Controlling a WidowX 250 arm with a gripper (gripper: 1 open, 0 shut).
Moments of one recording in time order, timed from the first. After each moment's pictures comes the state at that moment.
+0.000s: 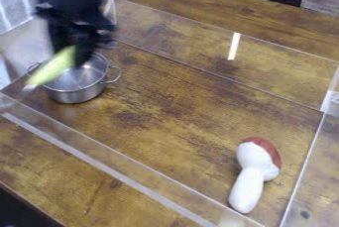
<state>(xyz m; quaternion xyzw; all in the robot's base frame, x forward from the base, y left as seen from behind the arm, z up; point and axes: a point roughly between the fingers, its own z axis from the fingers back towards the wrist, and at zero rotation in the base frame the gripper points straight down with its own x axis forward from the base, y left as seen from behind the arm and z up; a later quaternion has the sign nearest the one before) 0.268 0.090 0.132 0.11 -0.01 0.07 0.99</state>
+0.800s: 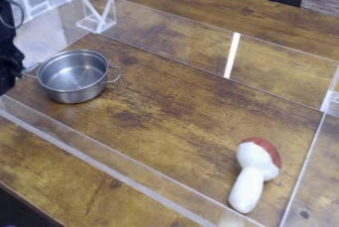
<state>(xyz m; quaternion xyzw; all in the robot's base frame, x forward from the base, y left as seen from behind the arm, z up) 0.246 0.169 0.065 0.09 -0.02 0.07 0.99</state>
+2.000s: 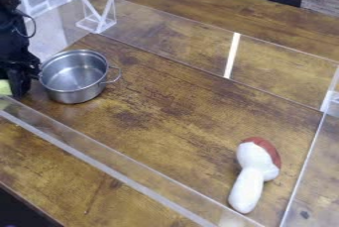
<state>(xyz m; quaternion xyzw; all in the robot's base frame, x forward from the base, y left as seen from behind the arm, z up) 0.284 0.197 0.028 0.06 -0.04 0.11 0.99</state>
